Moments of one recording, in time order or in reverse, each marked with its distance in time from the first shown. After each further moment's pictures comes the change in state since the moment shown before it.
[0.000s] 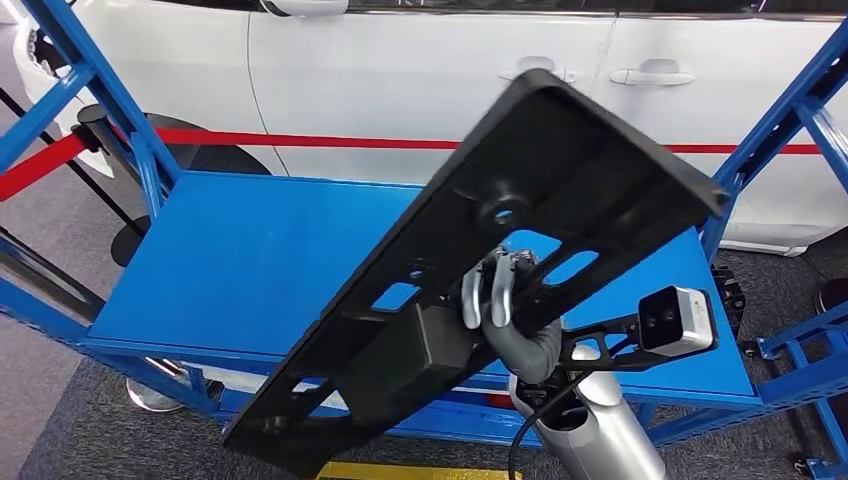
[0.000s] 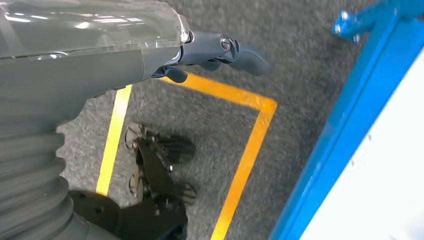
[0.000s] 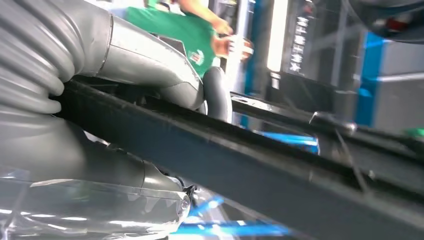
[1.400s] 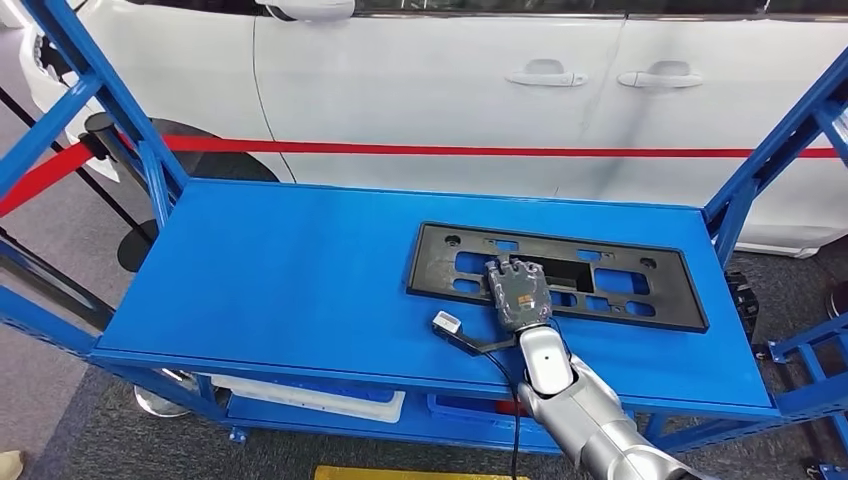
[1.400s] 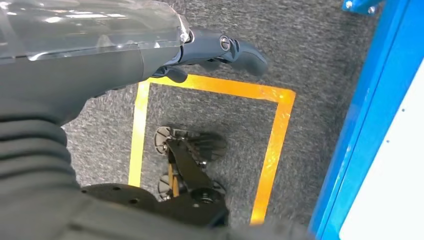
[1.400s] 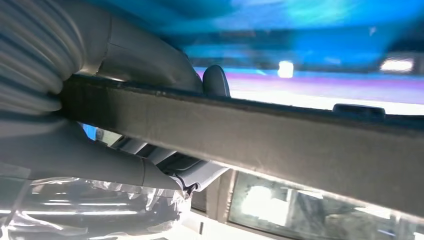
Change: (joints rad) left arm 0.020 -0.016 -0.154 0.001 -0.007 0.028 0.042; right arm -0.189 -0.005 0.040 1.037 2.095 -1.253 0.770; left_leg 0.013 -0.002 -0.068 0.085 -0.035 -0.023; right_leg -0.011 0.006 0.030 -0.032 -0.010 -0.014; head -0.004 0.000
